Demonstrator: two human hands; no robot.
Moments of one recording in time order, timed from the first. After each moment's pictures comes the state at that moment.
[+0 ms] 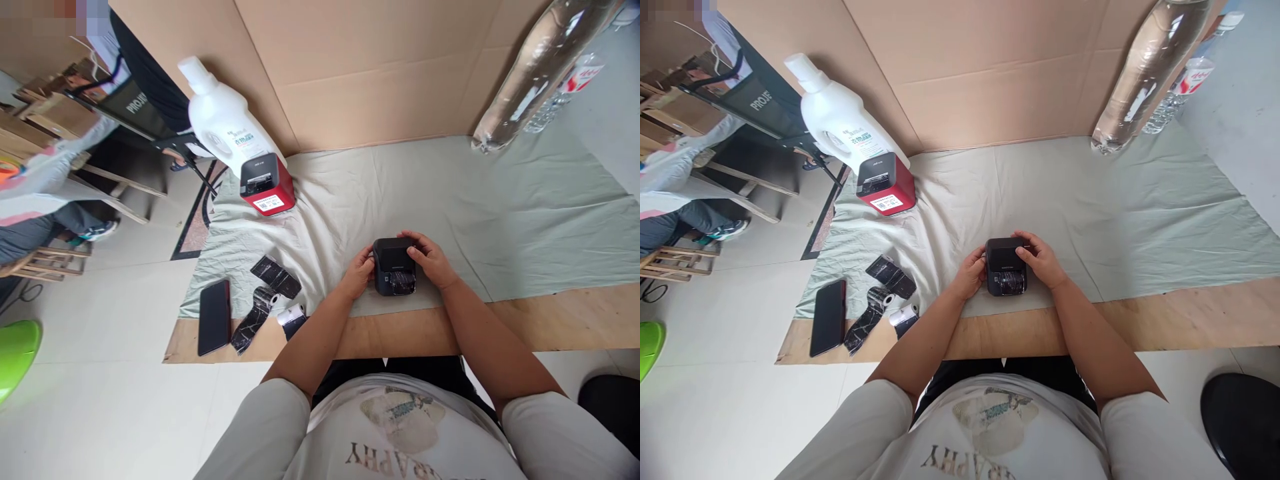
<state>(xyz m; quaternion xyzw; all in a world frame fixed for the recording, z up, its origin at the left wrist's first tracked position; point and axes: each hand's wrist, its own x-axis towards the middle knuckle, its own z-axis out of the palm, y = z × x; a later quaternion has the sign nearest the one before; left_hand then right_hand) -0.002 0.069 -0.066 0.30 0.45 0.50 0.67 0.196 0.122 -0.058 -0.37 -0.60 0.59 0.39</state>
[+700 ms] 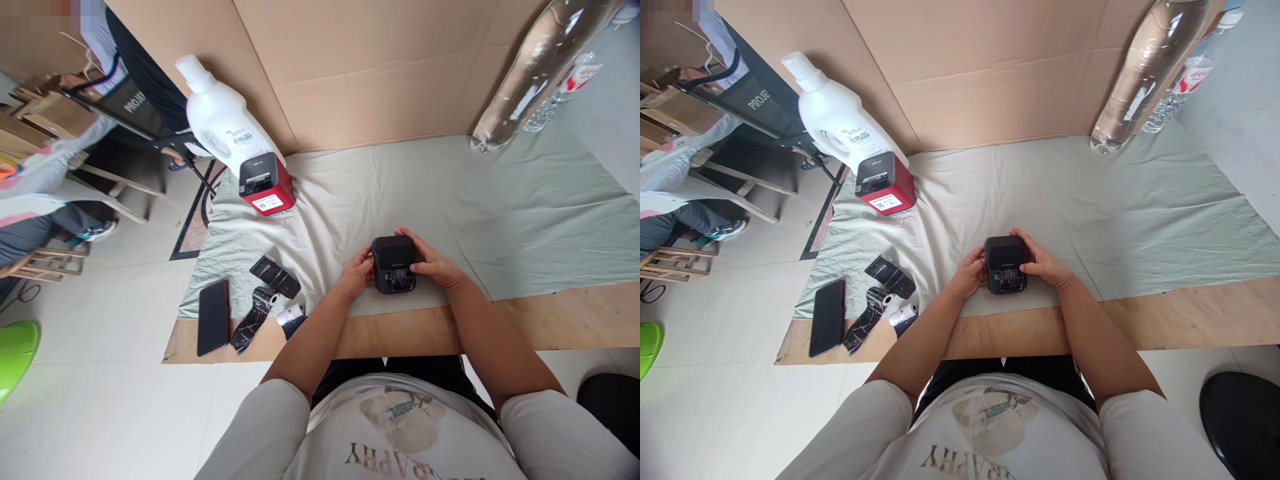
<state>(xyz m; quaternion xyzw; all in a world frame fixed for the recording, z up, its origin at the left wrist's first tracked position) -0.009 0.069 -0.072 0.29 0.42 0.49 0.71 0.210 0.127 -0.057 -0.27 -0.60 0.69 0.30</state>
